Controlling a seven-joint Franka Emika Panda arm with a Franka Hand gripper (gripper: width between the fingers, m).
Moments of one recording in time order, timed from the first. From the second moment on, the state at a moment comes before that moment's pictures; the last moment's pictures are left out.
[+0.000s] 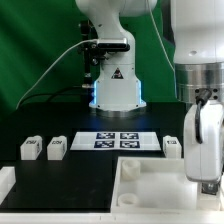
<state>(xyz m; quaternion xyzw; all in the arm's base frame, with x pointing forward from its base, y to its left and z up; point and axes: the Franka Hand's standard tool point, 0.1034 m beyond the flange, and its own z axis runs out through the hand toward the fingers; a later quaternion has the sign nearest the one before) 0.633 0.115 0.065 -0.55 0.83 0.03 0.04</state>
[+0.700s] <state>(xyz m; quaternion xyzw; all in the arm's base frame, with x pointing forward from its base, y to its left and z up) 0.635 0.124 0.088 -0.56 0.83 0.03 0.05</state>
